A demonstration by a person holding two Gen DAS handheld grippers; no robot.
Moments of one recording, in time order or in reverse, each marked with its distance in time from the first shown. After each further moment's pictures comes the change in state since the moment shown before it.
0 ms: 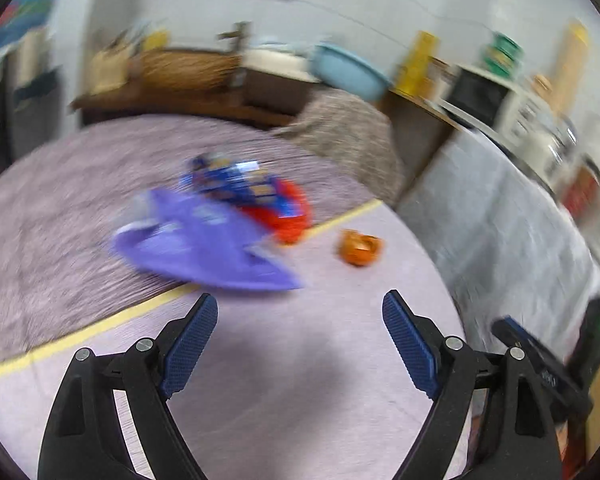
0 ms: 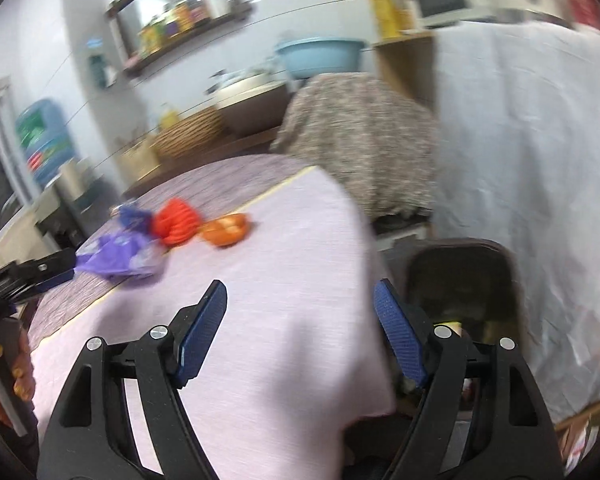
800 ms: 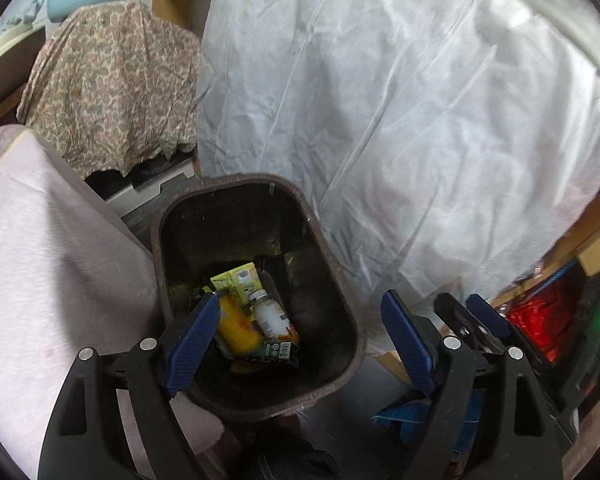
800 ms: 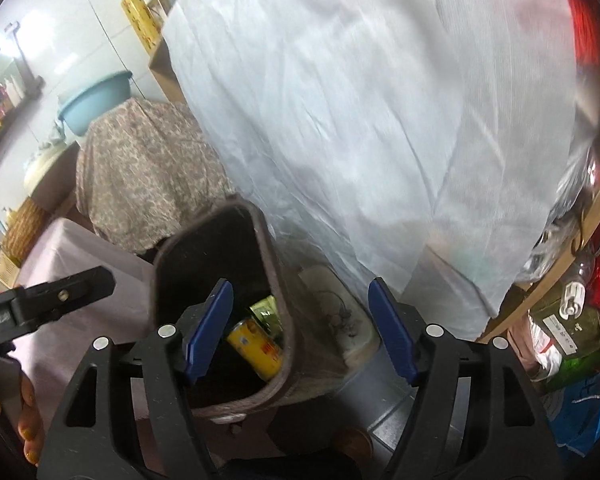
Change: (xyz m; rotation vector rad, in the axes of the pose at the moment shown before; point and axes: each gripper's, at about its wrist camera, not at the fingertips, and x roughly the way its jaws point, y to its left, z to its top) left arm 0.187 -0.314 -0.104 0.557 0.400 -0.293; right arm -0.051 -0.249 -0.081 0.489 -0.054 -0.475
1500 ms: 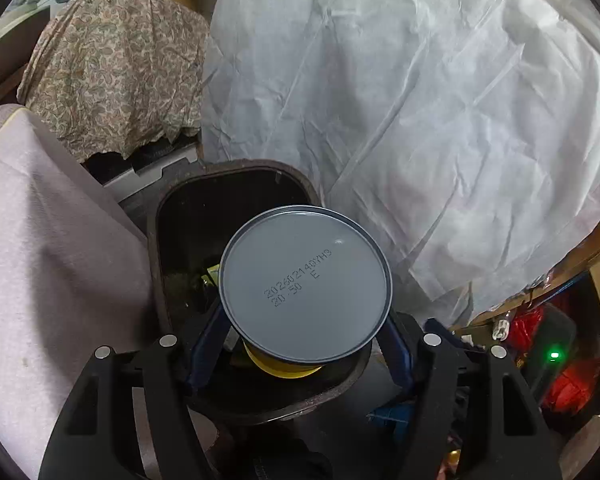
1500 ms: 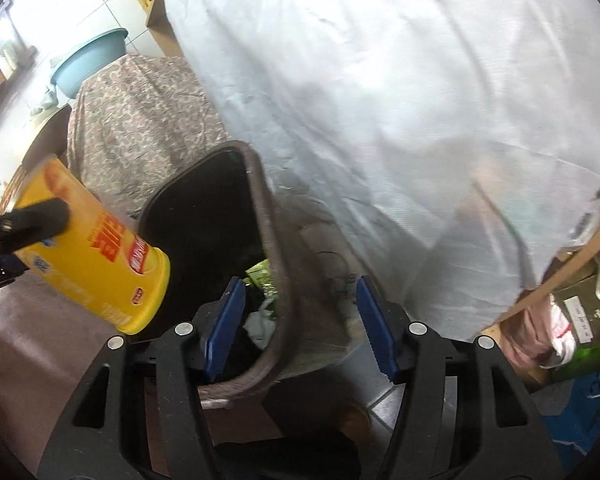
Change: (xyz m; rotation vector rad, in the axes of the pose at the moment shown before) left arm 0.030 0.009 0.004 -0.041 0.059 0.012; right arm 0.062 -0.009 -0.025 -0.023 0.151 -0.008
